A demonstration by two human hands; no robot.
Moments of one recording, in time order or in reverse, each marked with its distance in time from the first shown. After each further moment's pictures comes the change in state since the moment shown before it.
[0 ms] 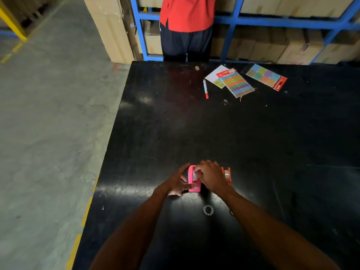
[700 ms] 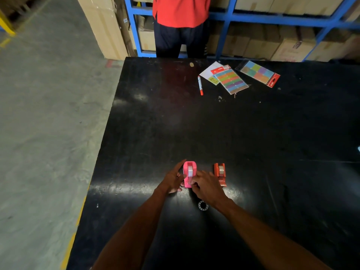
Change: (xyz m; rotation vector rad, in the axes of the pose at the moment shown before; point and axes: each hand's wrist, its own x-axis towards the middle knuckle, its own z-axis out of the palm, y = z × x) left_hand 0.007 -0.003 0.017 -0.158 0.074 0.015; right_hand -0.051 -0.003 0.015 0.066 -0.015 -0.092
